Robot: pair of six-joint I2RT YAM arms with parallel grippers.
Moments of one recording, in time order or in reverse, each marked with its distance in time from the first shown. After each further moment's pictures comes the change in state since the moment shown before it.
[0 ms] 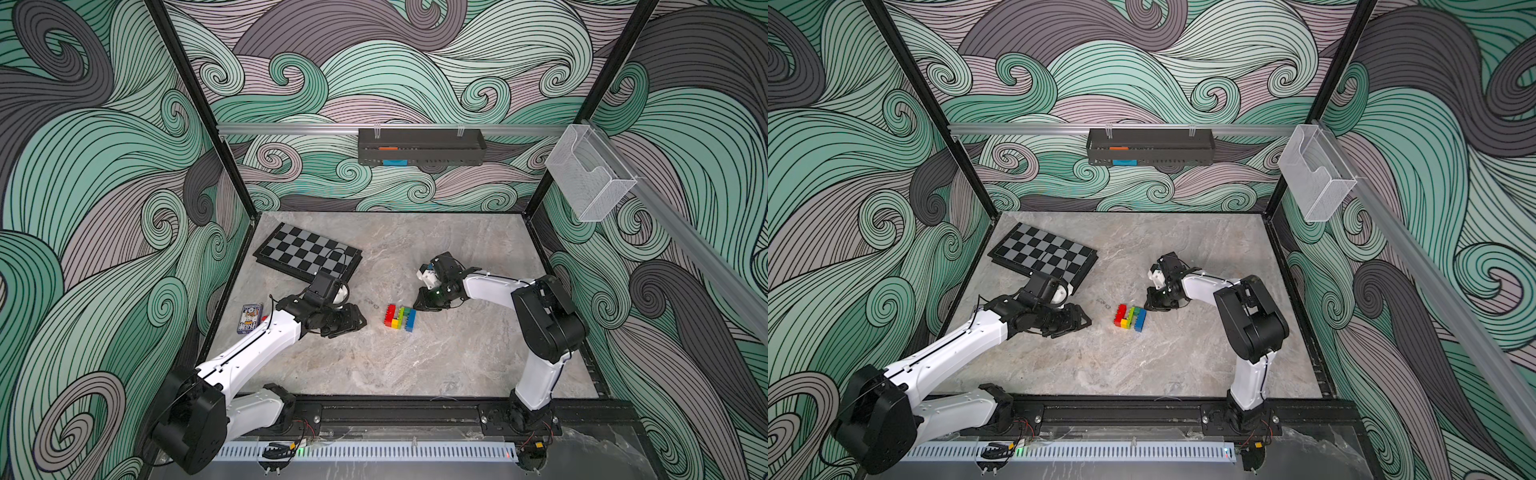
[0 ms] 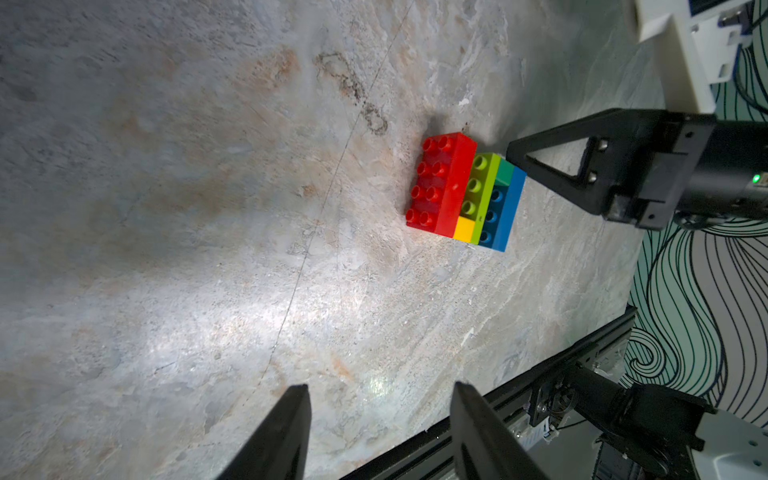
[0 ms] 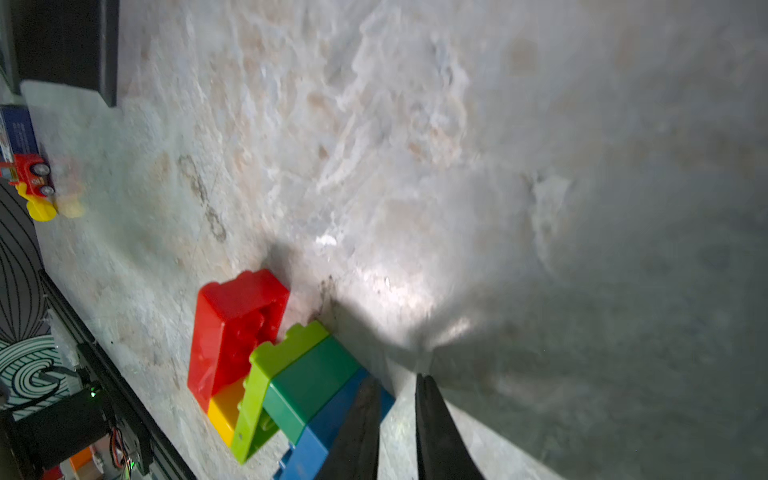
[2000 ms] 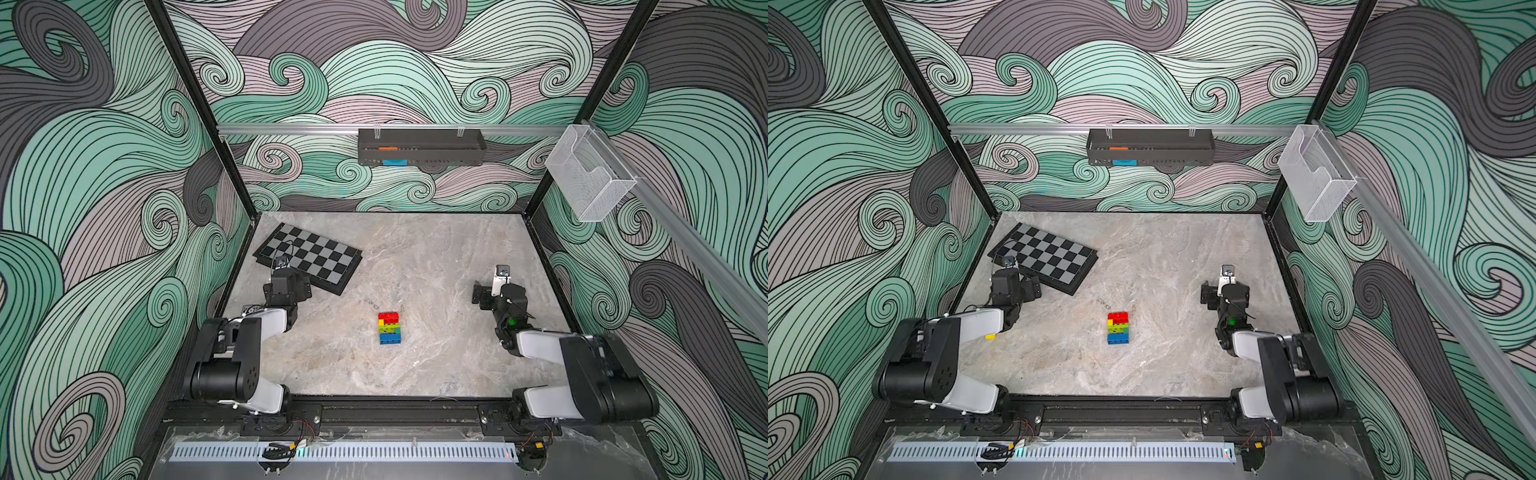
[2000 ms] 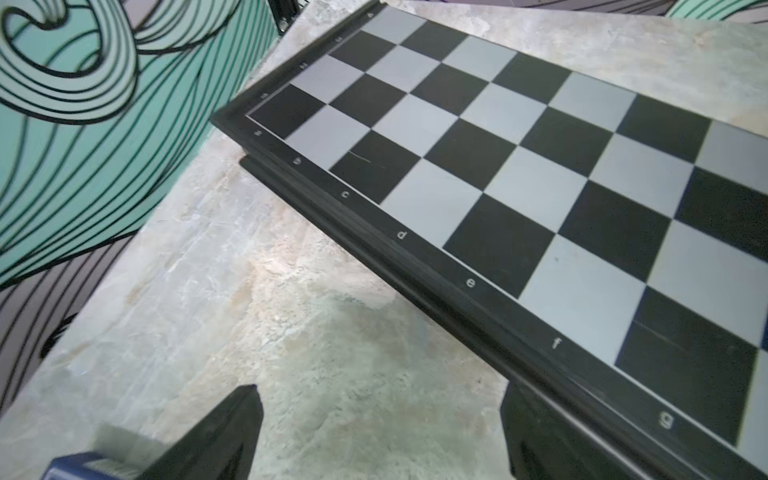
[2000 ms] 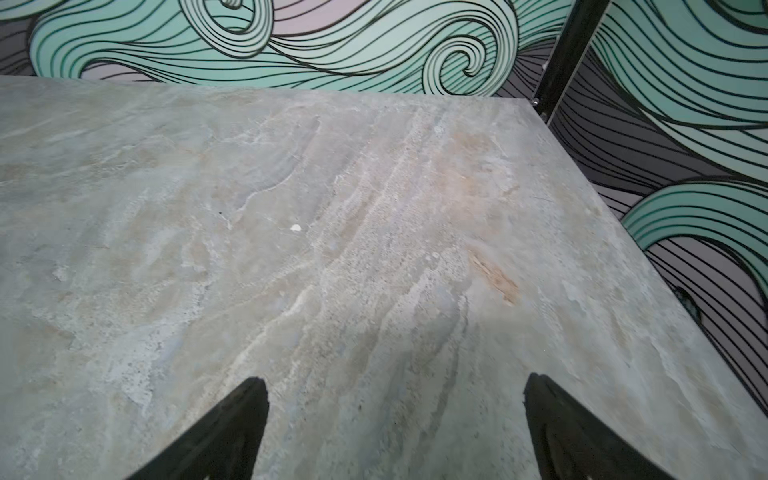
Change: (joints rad) left arm 0.499 0.336 -0.263 1.057 -0.608 0.584; right arm -0.375 -0.317 -0.718 1.226 0.608 -0.357
